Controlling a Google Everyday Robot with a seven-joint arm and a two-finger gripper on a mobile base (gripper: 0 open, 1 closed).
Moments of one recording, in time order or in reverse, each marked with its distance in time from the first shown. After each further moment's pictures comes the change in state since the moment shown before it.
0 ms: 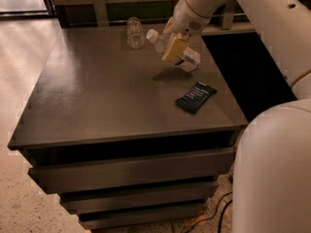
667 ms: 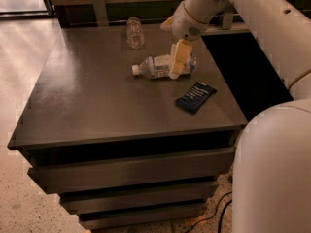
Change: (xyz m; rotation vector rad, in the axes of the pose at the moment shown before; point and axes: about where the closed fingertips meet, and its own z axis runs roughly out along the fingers) arm 0.004 0.004 0.013 -0.023 -0.005 -0.012
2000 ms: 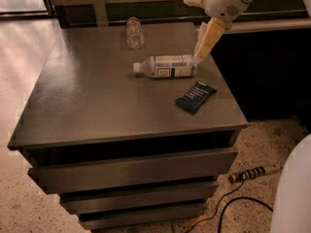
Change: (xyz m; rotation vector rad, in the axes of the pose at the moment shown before) arm 0.008 0.014 -0.102 0.119 -0.135 -0.009
